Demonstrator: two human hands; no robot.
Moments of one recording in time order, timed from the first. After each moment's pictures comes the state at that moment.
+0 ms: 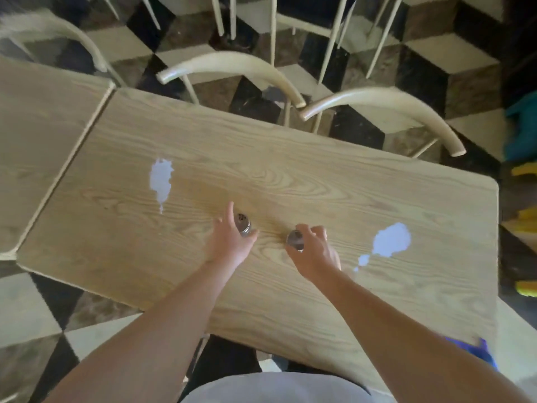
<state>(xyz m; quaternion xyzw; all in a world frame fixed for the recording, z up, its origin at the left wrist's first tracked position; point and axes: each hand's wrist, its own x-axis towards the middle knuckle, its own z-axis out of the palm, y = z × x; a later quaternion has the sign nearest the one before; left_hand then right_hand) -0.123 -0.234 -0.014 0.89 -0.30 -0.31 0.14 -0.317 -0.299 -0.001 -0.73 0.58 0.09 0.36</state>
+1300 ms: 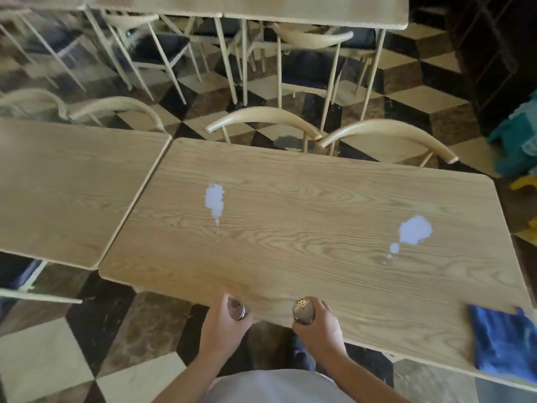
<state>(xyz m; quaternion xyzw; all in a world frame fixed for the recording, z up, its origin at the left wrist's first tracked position) -0.085 0.026 0.034 0.86 -0.33 -0.33 0.20 -0.291 -0.056 -0.001 -0.61 0.63 -0.07 0.47</state>
